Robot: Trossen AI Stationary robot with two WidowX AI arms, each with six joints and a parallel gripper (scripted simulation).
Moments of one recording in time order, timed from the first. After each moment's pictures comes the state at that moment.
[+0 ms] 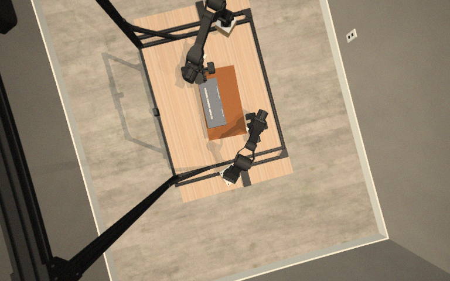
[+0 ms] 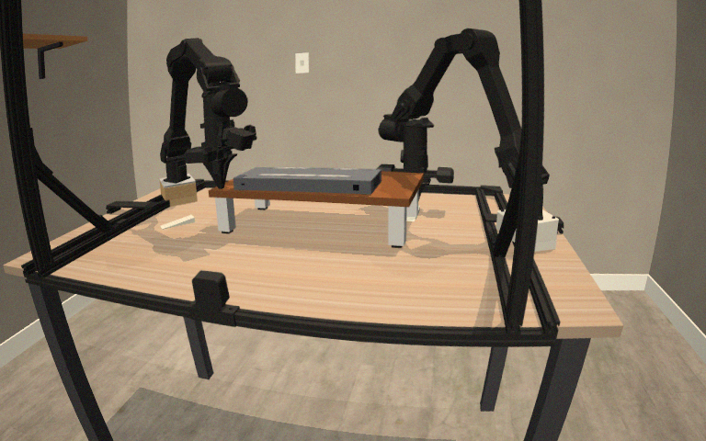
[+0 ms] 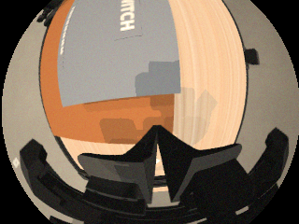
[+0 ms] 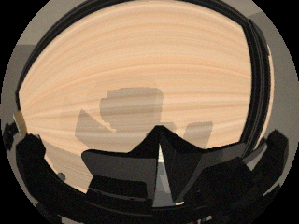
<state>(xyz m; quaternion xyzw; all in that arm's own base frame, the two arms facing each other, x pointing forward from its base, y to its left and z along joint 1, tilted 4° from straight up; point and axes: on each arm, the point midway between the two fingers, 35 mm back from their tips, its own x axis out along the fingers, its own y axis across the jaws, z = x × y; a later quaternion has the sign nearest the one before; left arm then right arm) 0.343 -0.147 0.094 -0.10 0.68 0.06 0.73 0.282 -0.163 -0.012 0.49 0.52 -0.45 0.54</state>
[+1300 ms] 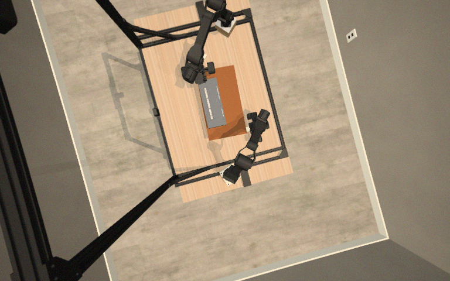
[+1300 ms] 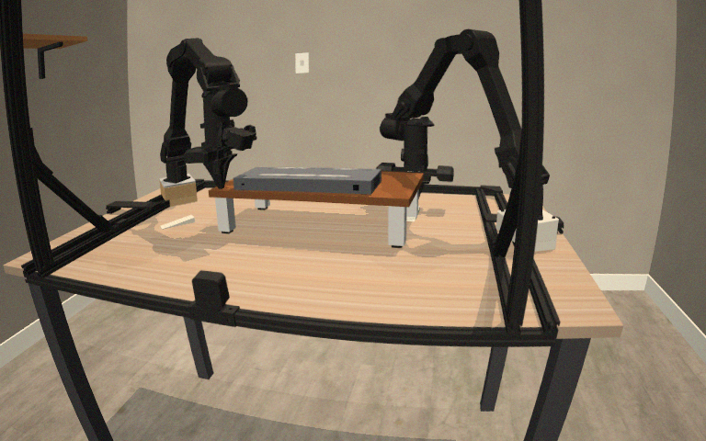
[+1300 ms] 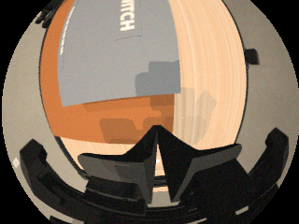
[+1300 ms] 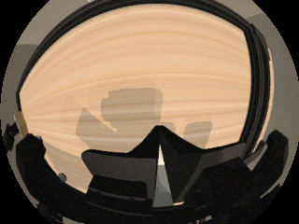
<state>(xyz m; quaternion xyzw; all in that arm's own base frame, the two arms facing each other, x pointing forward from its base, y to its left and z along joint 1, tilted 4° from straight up) 0.343 -0.147 0.094 -0.10 0.68 0.06 0.73 0.284 -0.173 -0.010 0.49 0.52 -0.45 0.54</state>
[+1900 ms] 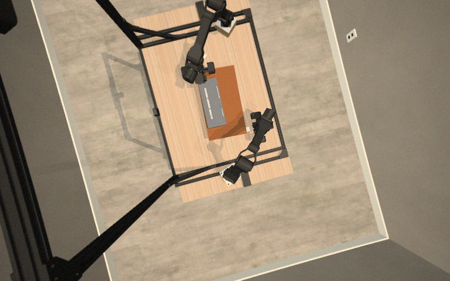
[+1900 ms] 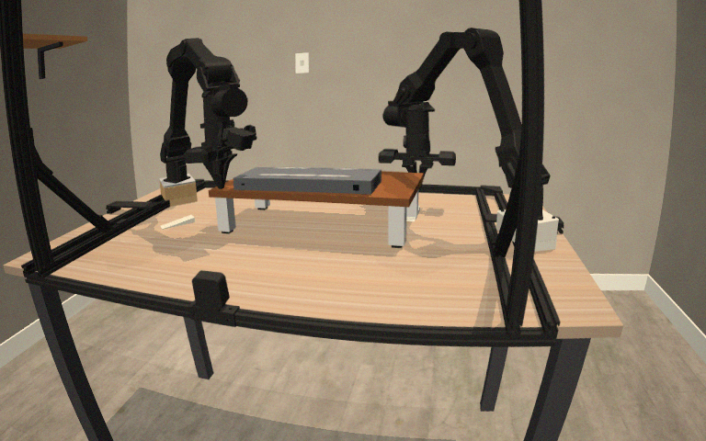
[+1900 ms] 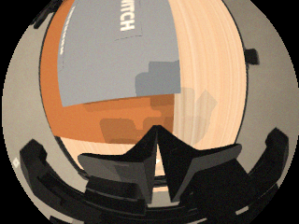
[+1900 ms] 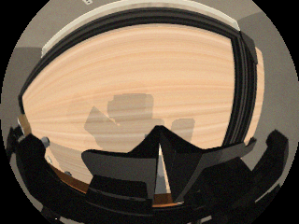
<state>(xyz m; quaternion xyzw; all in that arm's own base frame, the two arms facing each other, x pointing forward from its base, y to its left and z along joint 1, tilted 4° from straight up) 0.343 -0.147 0.094 -0.10 0.68 0.06 0.73 0.279 -0.189 0.023 0.49 0.52 -0.46 0.53</state>
